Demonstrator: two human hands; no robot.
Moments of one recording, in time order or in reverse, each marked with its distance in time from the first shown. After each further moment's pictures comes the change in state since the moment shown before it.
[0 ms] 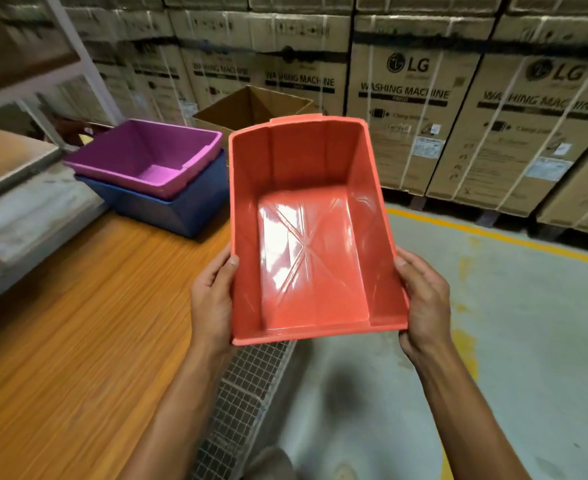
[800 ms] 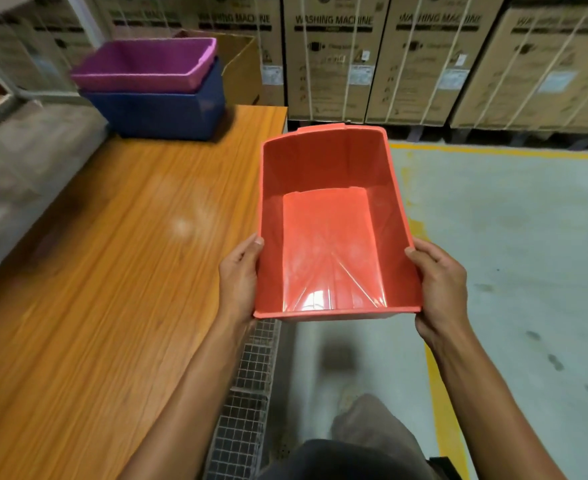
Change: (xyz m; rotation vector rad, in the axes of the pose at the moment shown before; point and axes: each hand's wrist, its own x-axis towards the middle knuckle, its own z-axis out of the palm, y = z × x) left_hand -0.192 0.016 -0.259 0.053 -0.317 -0.306; right_hand -0.392 0.086 0.027 -0.102 0.382 -0.026
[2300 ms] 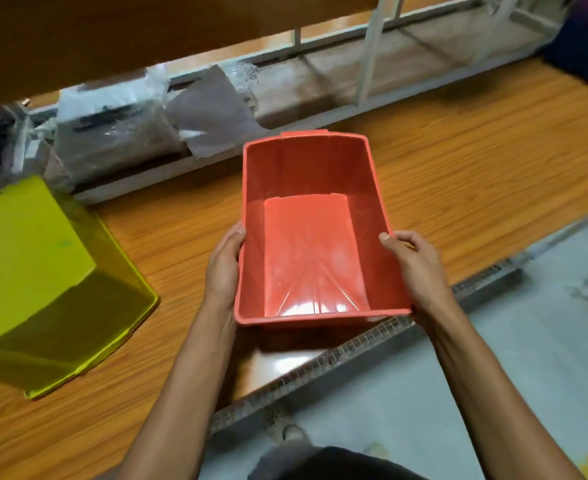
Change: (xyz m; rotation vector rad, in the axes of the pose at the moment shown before) left_hand -0.577 -0.009 -0.382 -0.300 0.889 0.250; right_hand -0.503 0.133 0.085 -0.531 -1.179 0.147
